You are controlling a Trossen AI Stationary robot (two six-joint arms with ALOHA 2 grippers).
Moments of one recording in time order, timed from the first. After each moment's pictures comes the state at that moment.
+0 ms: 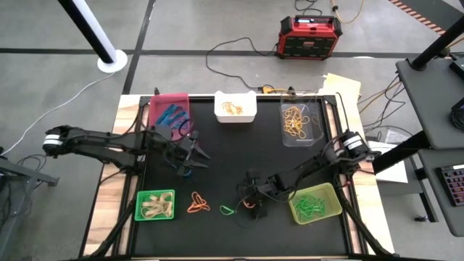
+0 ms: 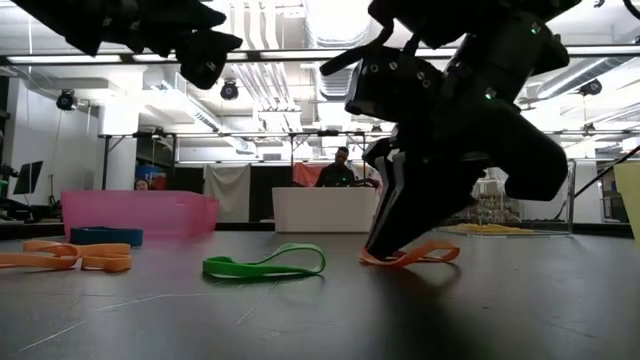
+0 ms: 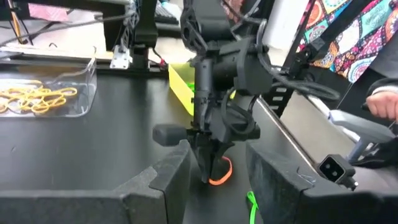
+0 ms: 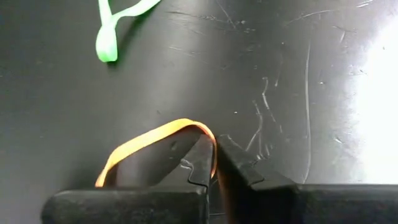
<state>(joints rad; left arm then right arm) 0.05 0.98 0.55 0.18 0.32 -0.10 0.33 1.94 1.07 -0.11 0.17 0.09</state>
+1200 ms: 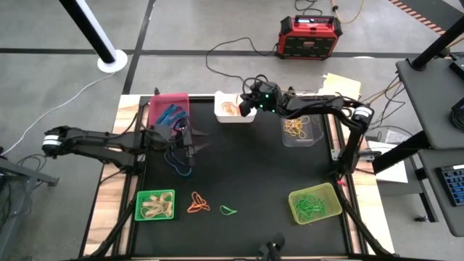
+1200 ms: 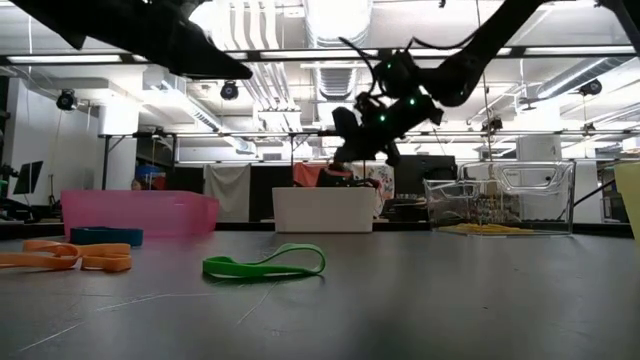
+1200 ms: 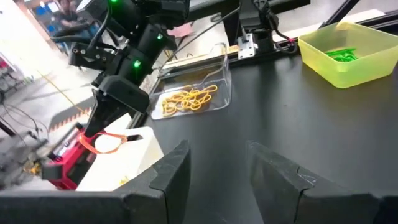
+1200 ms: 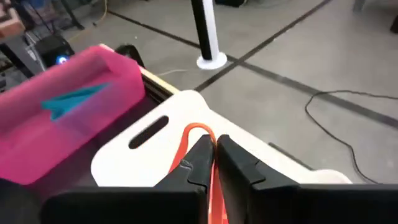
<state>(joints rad) 0.05 0.95 0.55 0.14 -0.19 0.27 -0.56 1.82 1.07 0.39 0.05 0.23</state>
